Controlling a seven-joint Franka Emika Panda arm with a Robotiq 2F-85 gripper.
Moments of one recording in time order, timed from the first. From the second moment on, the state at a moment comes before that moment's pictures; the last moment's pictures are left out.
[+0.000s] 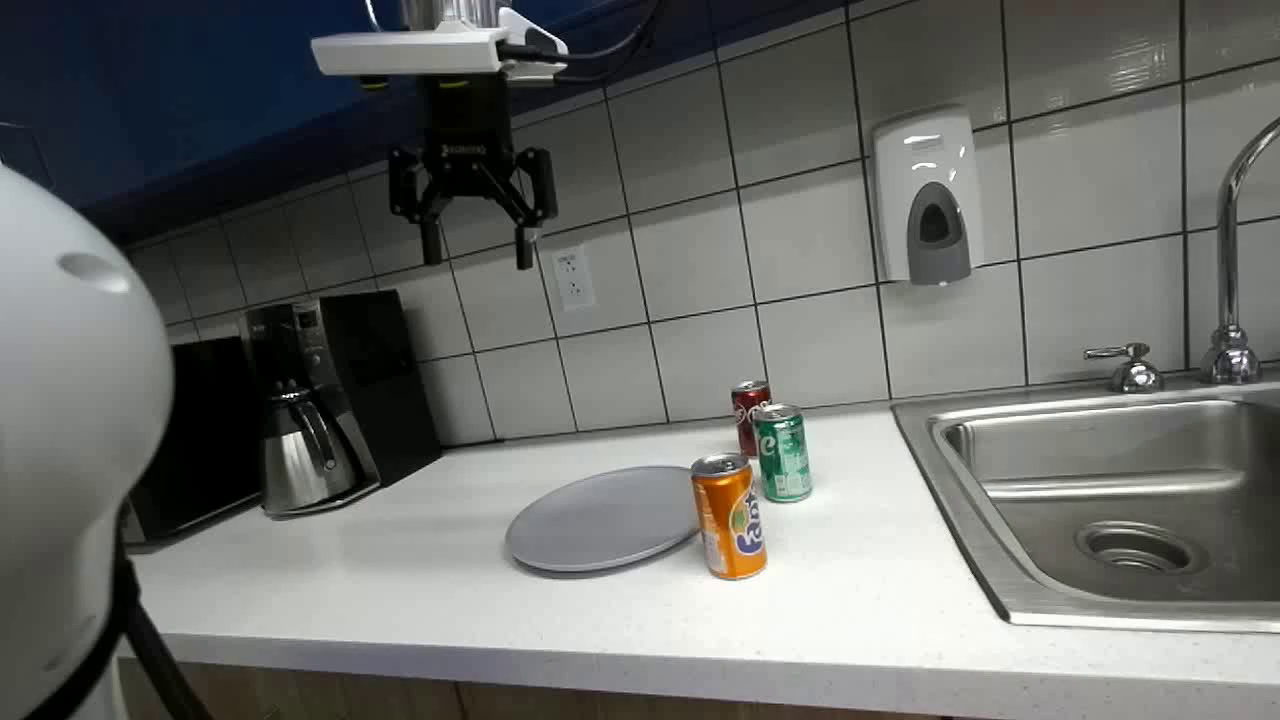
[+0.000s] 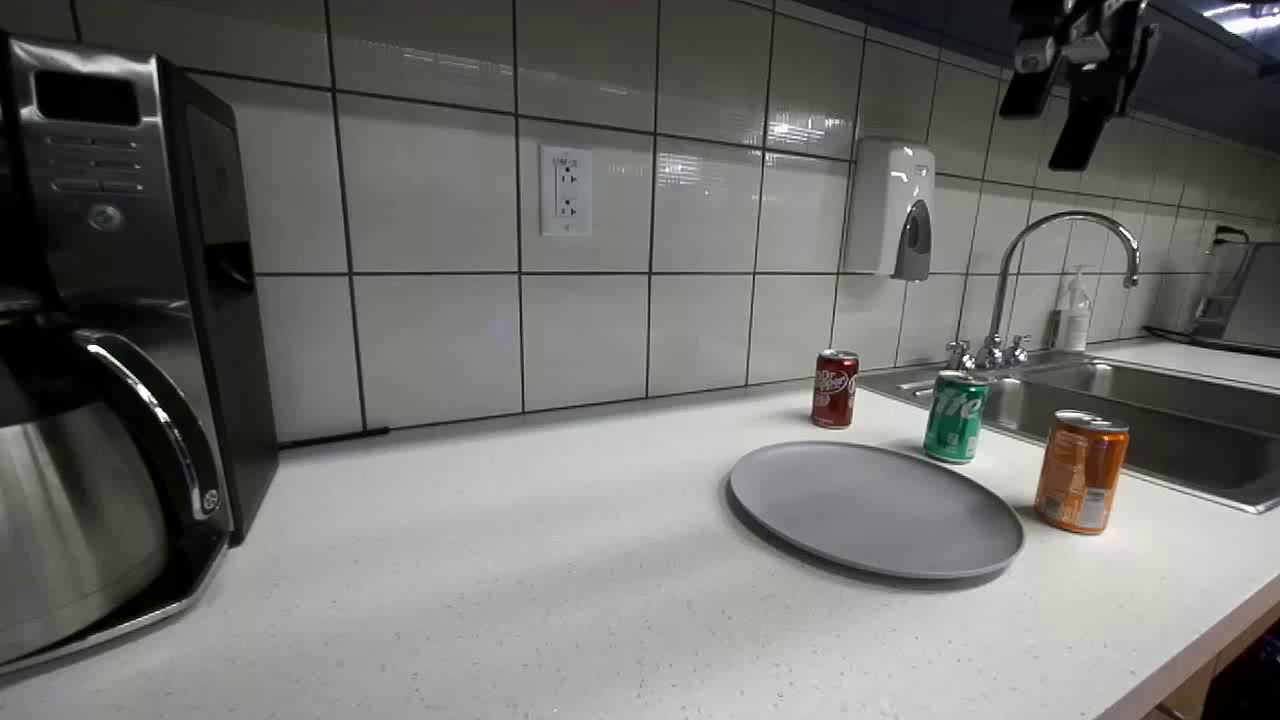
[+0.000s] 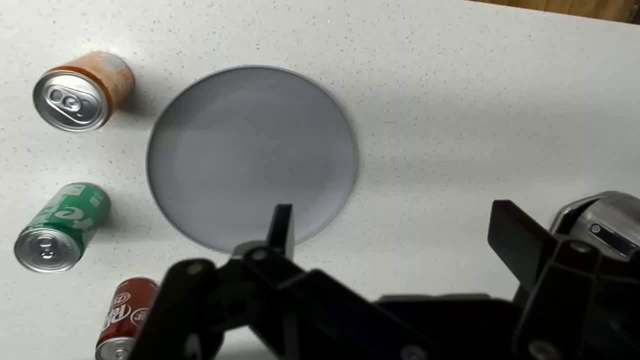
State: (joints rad) arm 0.11 -0.59 -0.13 -2.43 0.17 1.93 -0.26
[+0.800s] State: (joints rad) arm 0.09 -0.57 -0.12 -2.44 0.15 1.93 -0.25
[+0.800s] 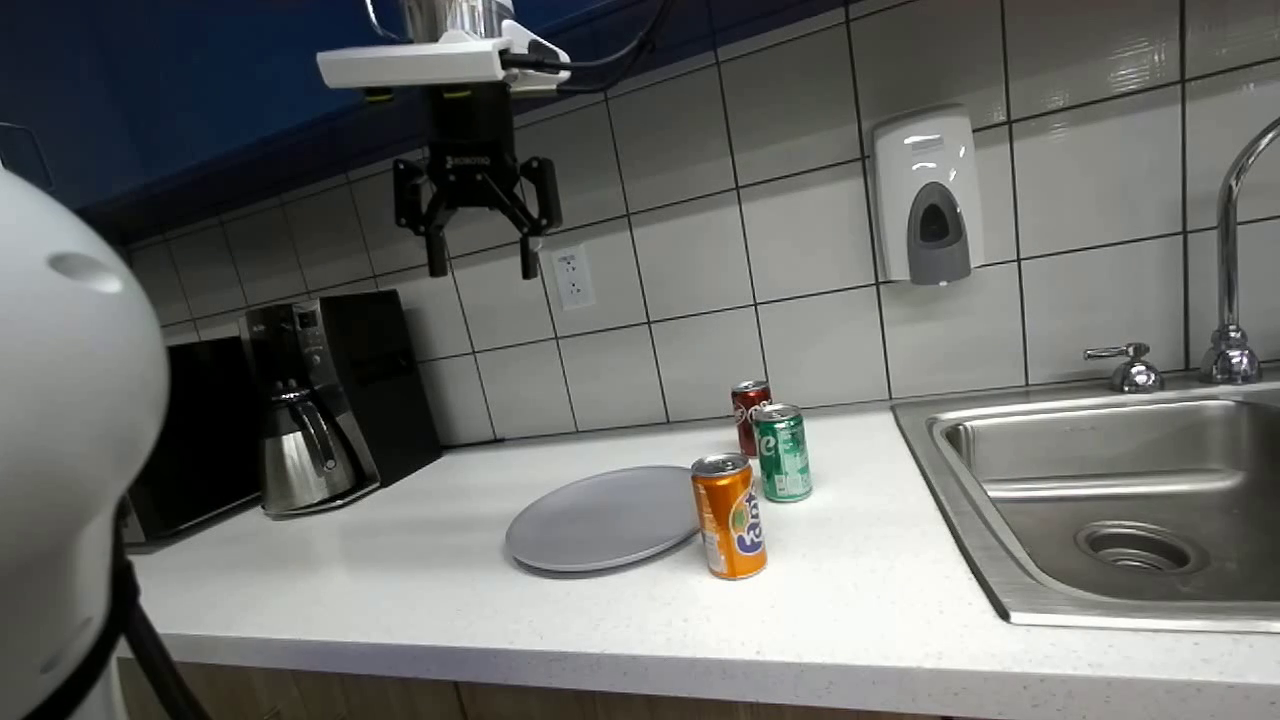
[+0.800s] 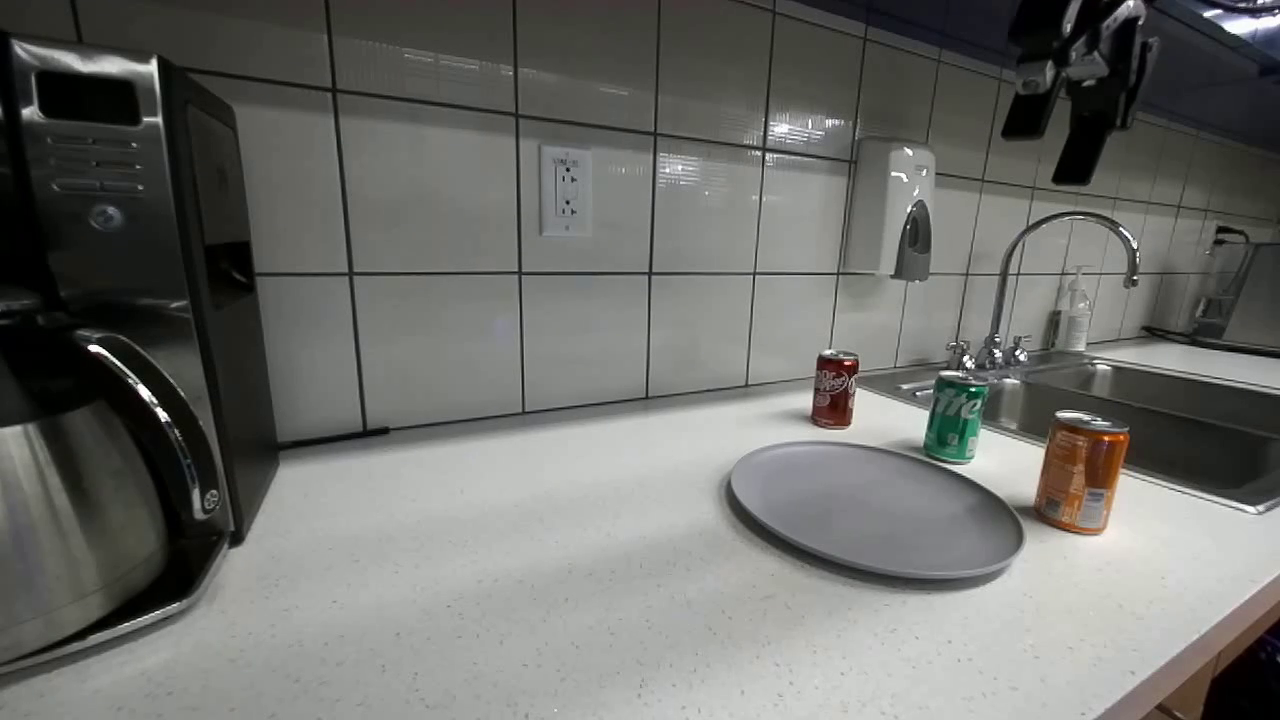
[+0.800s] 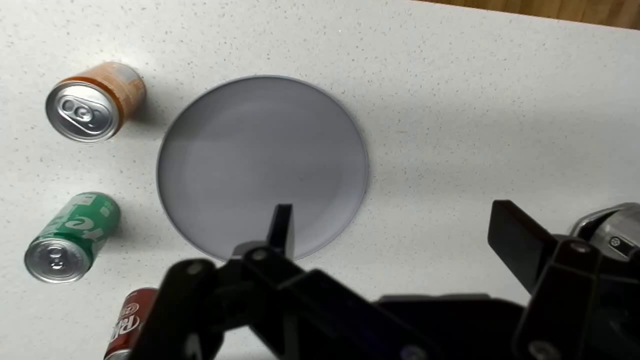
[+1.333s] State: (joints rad) arm 0.04 -0.56 -0.10 -2.50 0.11 2.05 -0.20
